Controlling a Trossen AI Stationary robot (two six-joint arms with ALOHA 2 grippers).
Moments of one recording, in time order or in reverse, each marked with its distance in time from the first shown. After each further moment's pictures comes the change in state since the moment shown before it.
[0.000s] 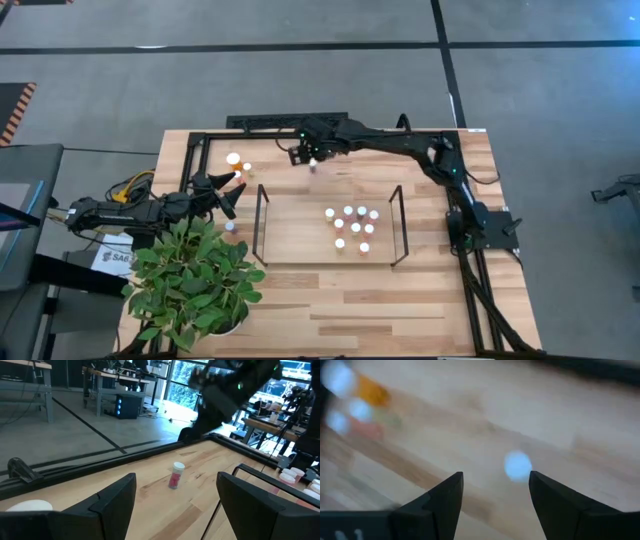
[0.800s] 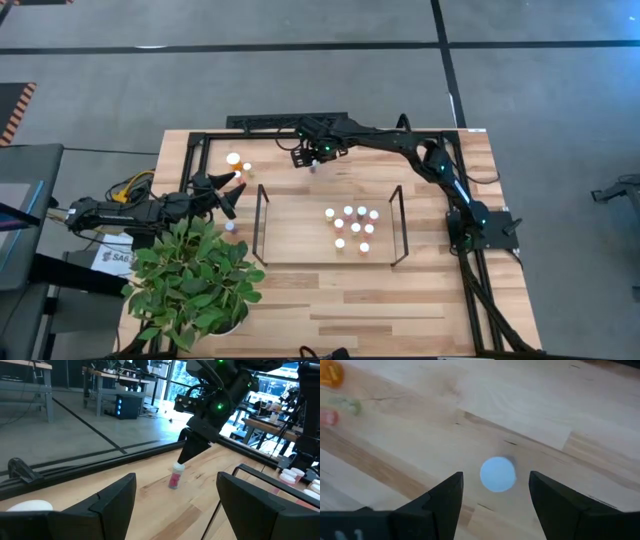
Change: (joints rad) left arm 0.000 0.000 0.000 0.000 -0.001 0.000; right arm -0.050 0.110 0.060 -0.067 -0.111 -0.036
